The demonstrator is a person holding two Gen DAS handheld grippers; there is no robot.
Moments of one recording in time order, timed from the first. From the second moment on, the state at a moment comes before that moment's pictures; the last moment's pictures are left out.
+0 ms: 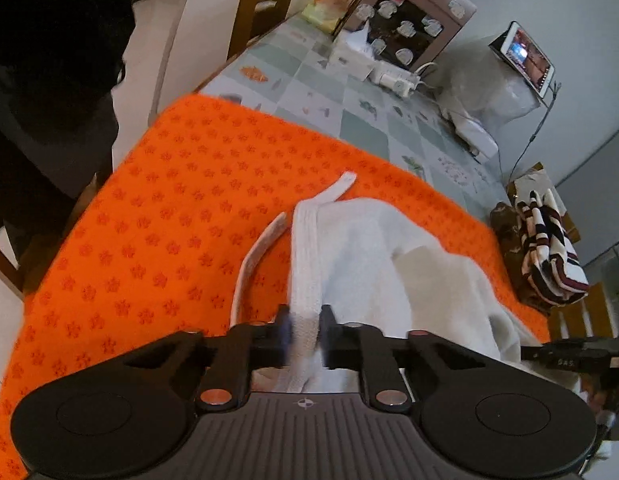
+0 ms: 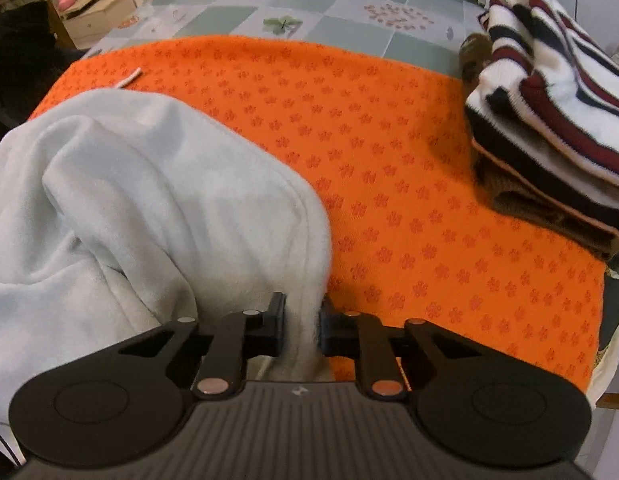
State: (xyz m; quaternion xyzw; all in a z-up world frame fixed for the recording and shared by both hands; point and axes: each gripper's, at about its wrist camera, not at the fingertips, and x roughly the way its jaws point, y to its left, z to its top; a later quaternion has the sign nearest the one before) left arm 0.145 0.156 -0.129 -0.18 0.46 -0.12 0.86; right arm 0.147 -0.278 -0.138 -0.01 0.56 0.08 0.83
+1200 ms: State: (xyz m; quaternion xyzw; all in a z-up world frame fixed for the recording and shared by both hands) left arm 0.132 0.098 -0.083 -0.12 0.47 -0.22 0.85; right arm 0.099 -0.412 -0.056 -0.07 0.52 -0.08 0.84
